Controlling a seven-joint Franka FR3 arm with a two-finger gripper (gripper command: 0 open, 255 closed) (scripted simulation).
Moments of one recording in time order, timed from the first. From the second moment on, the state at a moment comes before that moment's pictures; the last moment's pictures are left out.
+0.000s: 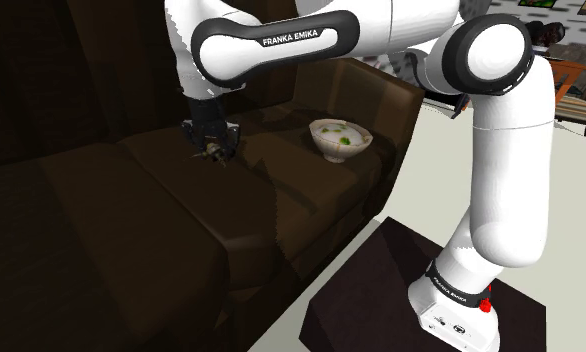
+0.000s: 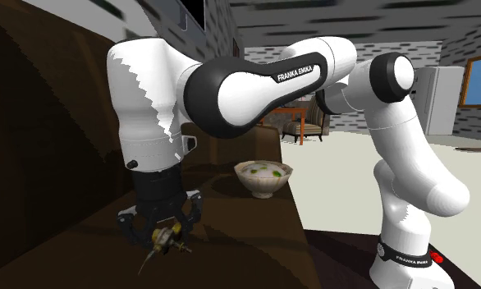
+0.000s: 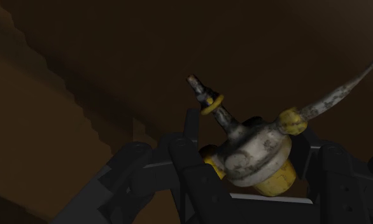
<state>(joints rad) 0.07 0.44 0.54 -1.47 -0.32 1.77 1.57</state>
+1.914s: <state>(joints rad) 0.14 0.47 0.54 -1.11 -0.33 1.45 1.53</state>
